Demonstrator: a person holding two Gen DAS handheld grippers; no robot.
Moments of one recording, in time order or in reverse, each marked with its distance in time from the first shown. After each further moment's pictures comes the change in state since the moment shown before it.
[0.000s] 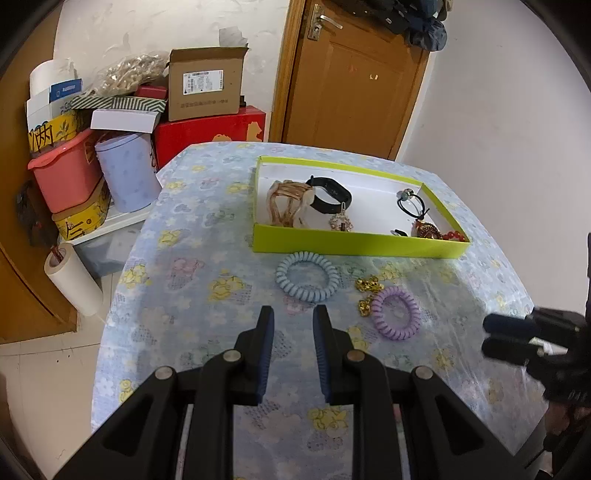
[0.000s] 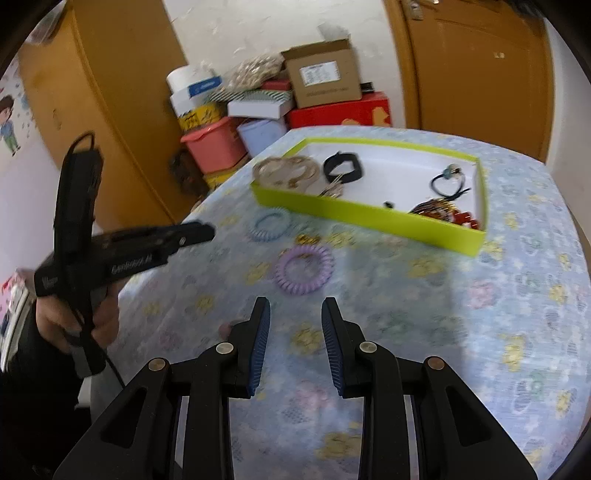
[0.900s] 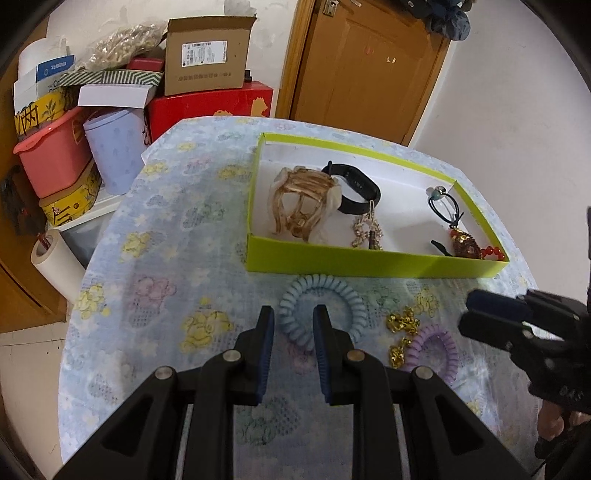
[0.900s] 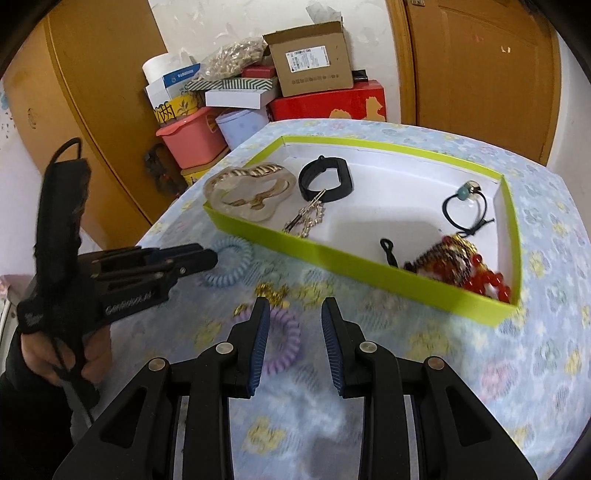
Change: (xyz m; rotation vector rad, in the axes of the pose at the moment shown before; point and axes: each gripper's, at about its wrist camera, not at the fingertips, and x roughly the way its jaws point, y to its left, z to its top) left arm 0.067 0.006 0.025 -0.042 0.082 0.004; right arm 0.069 -0.028 0.055 0.010 0.052 -0.052
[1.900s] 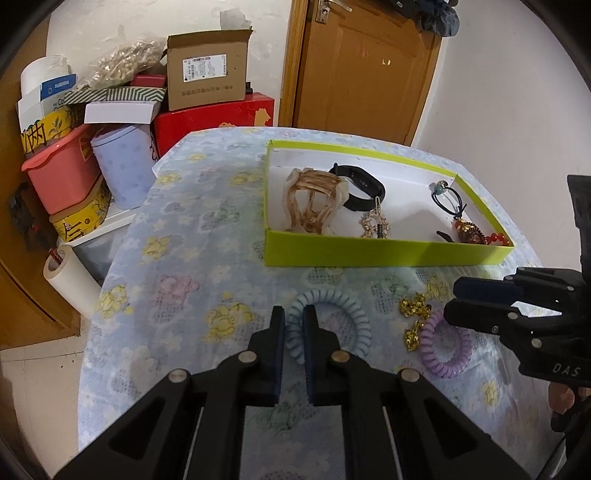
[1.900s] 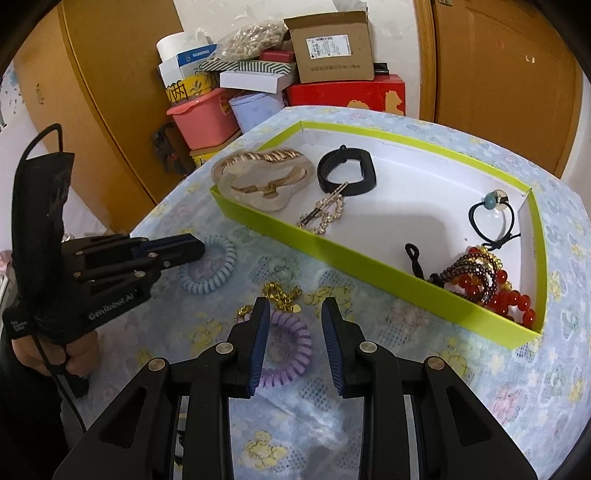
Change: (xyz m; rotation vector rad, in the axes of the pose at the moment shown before) left arm -0.012 0.005 -0.010 0.050 -0.043 0.043; right arm 0.016 0.009 0.002 -0.075 0.051 0.016
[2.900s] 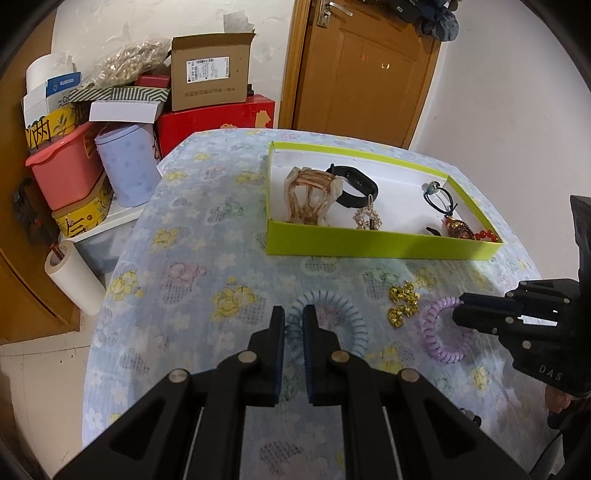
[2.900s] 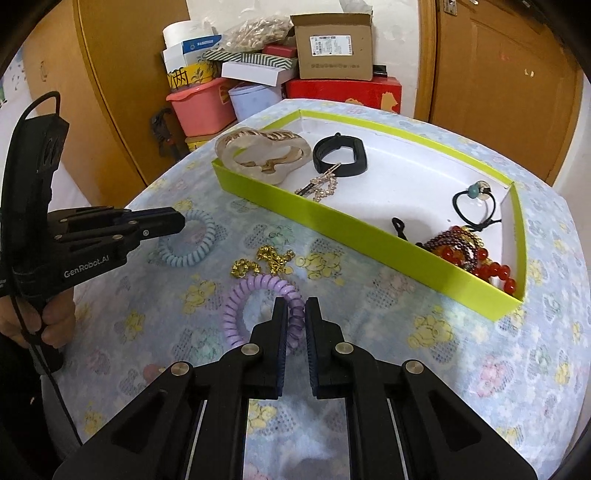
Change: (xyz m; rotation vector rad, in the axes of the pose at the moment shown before) left arm -0.017 0.000 -0.008 -0.009 -0.007 -0.011; right arm -0.011 0.006 -0.024 -0.054 0.004 -0.068
